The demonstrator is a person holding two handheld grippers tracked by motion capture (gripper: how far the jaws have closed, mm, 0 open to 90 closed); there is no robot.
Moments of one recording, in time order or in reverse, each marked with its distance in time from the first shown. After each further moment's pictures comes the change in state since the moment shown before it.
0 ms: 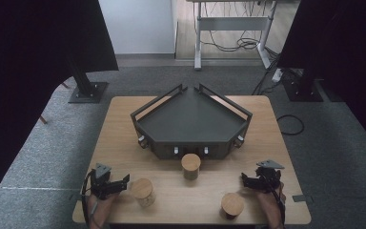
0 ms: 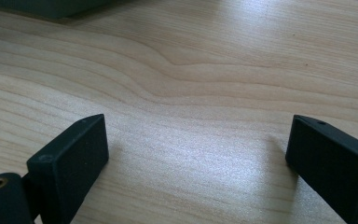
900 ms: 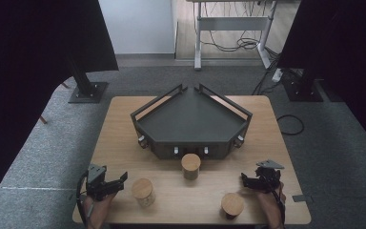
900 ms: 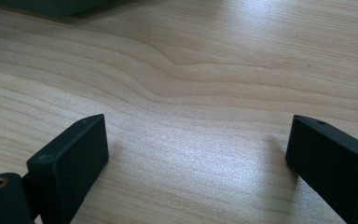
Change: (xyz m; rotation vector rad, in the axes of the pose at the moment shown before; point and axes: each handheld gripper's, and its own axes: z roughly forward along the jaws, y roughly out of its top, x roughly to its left) left arm 0.002 -0.010 -0.023 -0.134 -0.036 -0.004; right arm -0.001 0.000 0.000 0.000 0.007 -0.005
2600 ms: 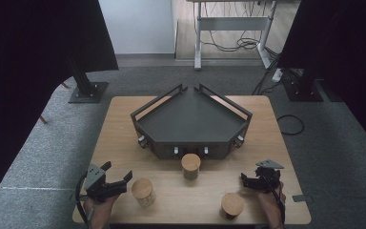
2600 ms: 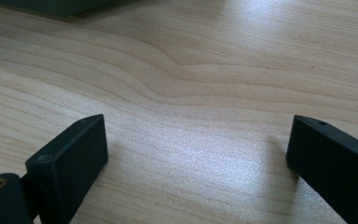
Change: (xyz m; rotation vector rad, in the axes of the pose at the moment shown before) left arm -0.013 0.001 -0.023 -0.159 -0.113 0.046; right arm -0.001 0.000 0.000 0.001 0.007 -0.008
